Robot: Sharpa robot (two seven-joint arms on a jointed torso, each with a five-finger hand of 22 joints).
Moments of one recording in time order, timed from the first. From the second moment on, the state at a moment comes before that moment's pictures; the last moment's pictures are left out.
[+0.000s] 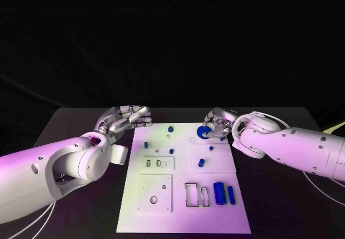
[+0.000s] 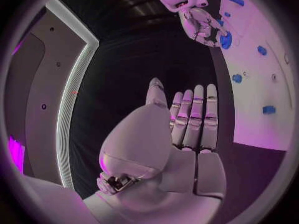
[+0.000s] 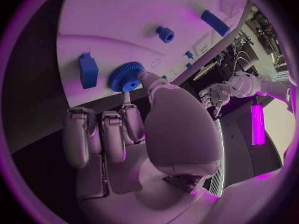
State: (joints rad) left arm 1.16 -0.97 0.01 1.73 -0.05 -0.44 0.39; left_hand 1.62 0.12 -0.38 0.26 0.22 0.82 0.21 0.25 0.22 1.00 0.18 0.07 0.07 0.94 0.15 0.23 0.28 0.17 0.85 0.24 0.30 0.10; right arm 1.28 -0.75 -0.12 1.39 -1.32 -0.30 -0.27; right_hand 1.34 -0.24 0.34 0.19 0.26 0.88 0.13 0.25 0.51 1.40 0.05 1.37 1.31 1.47 -0.01 1.56 1.31 0.05 1.46 0.10 1.46 1.31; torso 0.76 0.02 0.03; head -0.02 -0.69
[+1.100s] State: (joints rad) left arm 1.16 -0.97 0.00 1.72 -0.05 -0.44 0.38; left_hand 1.62 0.12 -0.38 0.26 0.22 0.81 0.21 0.25 0.22 1.00 0.18 0.07 0.07 0.94 0.15 0.23 0.28 0.17 0.85 0.24 0.30 0.10; right arm 1.28 -0.74 -0.12 1.49 -1.54 -0.42 -0.25; right_hand 1.31 -0.26 0.59 0.06 0.31 0.94 0.13 0.26 0.49 1.45 0.03 1.44 1.31 1.47 -0.02 1.57 1.31 0.04 1.47 0.09 1.50 1.31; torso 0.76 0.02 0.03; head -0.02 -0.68
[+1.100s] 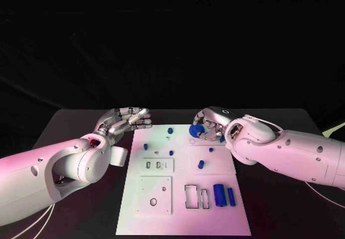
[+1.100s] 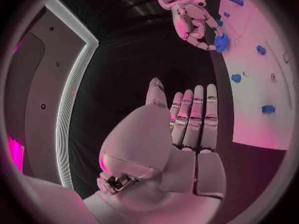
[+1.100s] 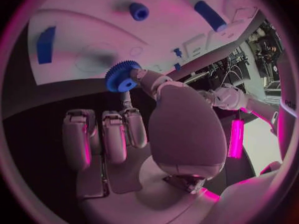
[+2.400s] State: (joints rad) left arm 1.16 -0.96 0.01 1.73 -0.05 -0.44 0.38; left_hand 1.62 0.13 -0.38 0.26 0.21 0.81 0.21 0.25 0.22 1.00 0.18 0.07 0.07 0.93 0.15 0.22 0.28 0.17 0.85 0.24 0.30 0.10; right arm 1.23 -0.48 -0.13 1.36 -1.65 -0.45 -0.27; right_hand 1.28 -0.26 0.59 0.06 0.27 0.94 0.13 0.27 0.49 1.46 0.03 1.44 1.31 1.47 -0.02 1.57 1.31 0.04 1.47 0.09 1.50 1.31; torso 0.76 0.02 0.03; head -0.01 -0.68
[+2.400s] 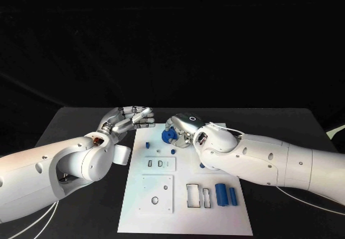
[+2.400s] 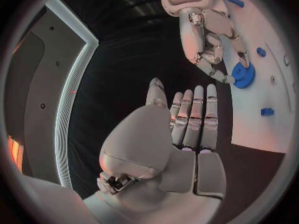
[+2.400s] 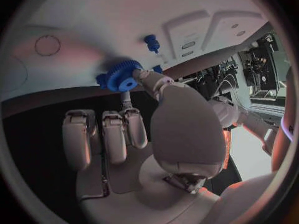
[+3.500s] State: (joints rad) left arm 1.16 -0.97 0.01 1.73 -0.05 -0.44 0.38; left_hand 1.62 0.13 -0.38 0.26 0.21 0.81 0.21 0.25 0.22 1.00 0.18 0.07 0.07 0.93 0.15 0.22 0.29 0.17 0.85 0.24 0.30 0.10; right arm 1.23 -0.49 -0.13 1.32 -1.60 -0.39 -0.25; right_hand 1.14 -0.23 0.33 0.20 0.23 0.88 0.14 0.20 0.45 1.42 0.06 1.41 1.31 1.47 -0.01 1.57 1.31 0.04 1.47 0.10 1.49 1.31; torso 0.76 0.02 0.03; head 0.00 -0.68
